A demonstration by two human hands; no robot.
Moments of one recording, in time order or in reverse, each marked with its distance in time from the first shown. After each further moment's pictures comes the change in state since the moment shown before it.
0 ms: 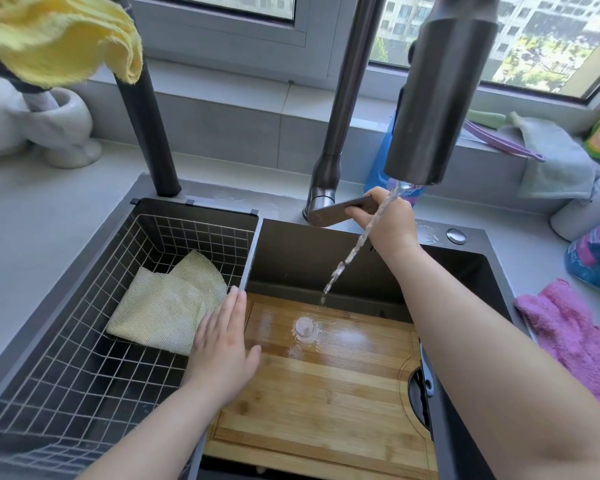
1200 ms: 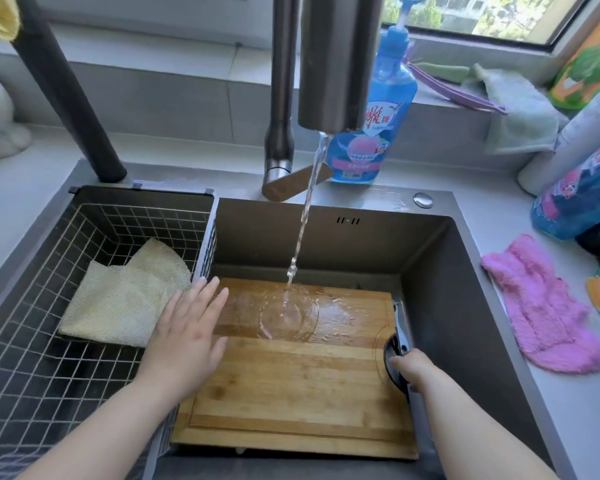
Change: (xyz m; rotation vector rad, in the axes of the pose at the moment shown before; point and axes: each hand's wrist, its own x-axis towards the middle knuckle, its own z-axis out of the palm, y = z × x) left_hand 0.009 -0.011 0.019 0.362 0.145 0.368; right_hand -0.163 0.191 0.056 0.142 -0.593 1.071
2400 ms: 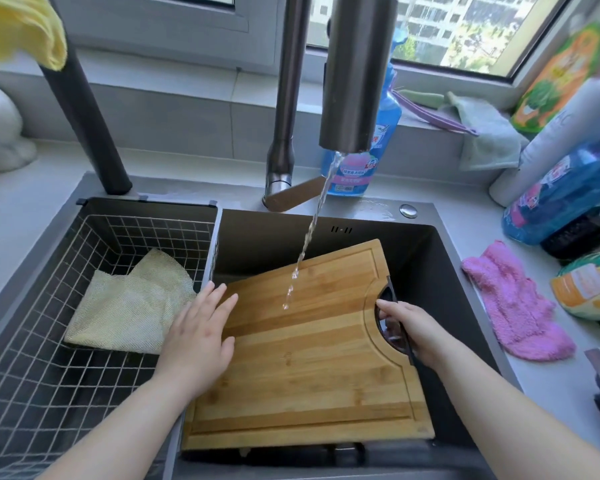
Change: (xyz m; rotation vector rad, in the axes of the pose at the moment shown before) left_hand -0.004 0.008 -0.020 -0.277 -0.044 -0.120; right_hand -0.091 -0.043 -0.041 0.486 -0.178 -0.382
